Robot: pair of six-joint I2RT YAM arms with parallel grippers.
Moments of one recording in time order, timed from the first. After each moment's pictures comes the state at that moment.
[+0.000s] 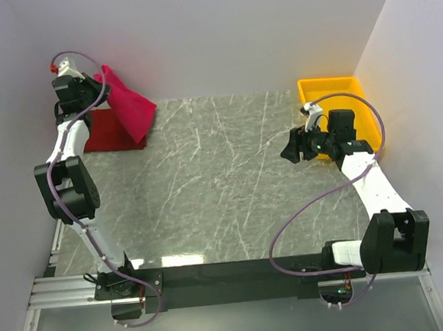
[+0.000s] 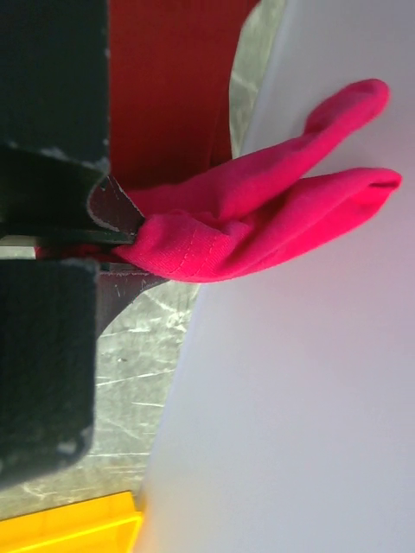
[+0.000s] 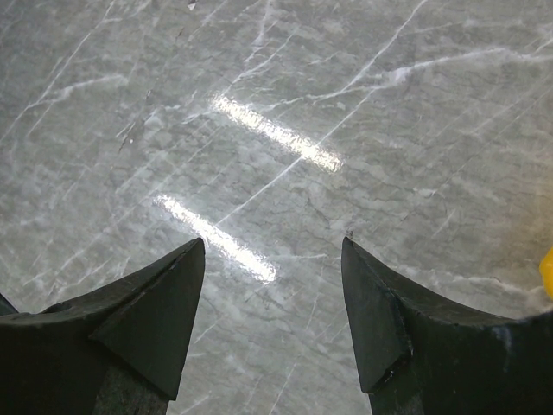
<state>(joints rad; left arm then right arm) 0.20 1.96 1.65 0.12 0.32 -0.53 -0.03 1.26 0.96 -0.43 -0.63 -0.14</state>
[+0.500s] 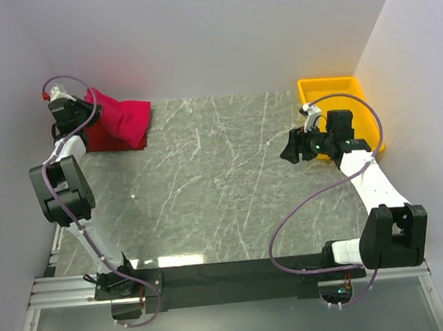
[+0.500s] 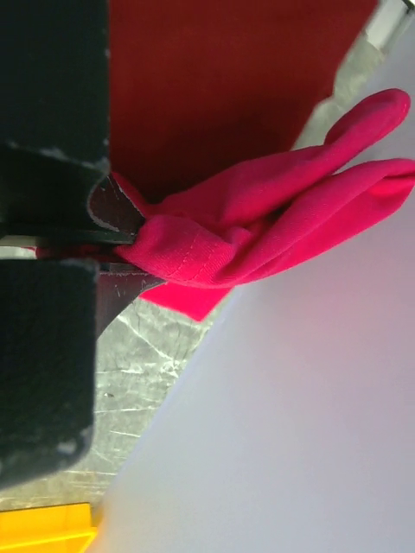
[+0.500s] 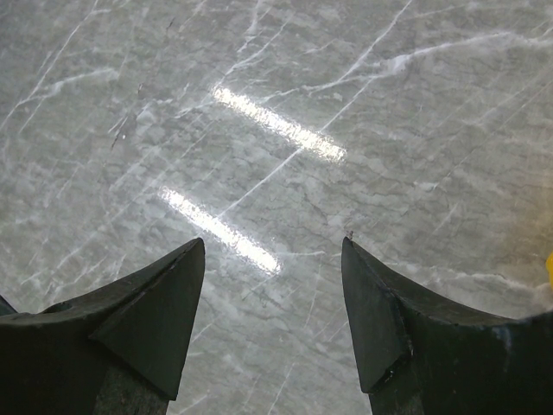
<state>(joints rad) 0.30 1.95 1.44 0.27 0.30 -0.64 -0.03 1.30 0.96 -0.43 -0.62 -0.14</state>
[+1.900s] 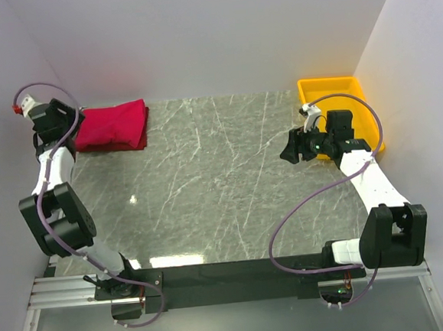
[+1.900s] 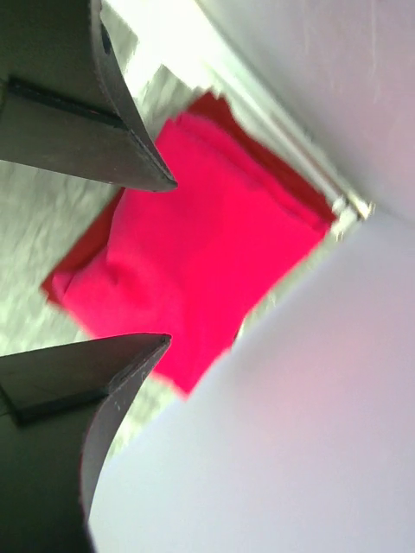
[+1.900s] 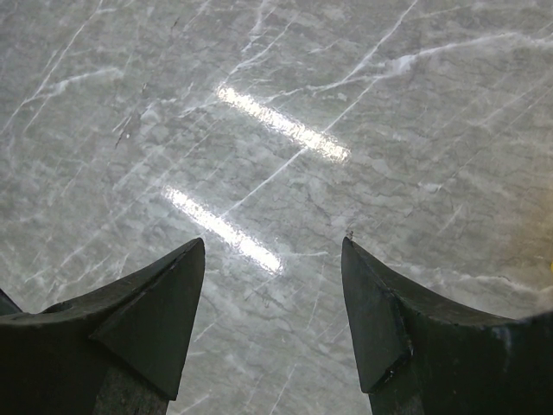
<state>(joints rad) 0.37 1.66 1.28 0.05 0.01 -0.60 -0.03 1.30 0.96 -0.42 -0.63 -0.14</state>
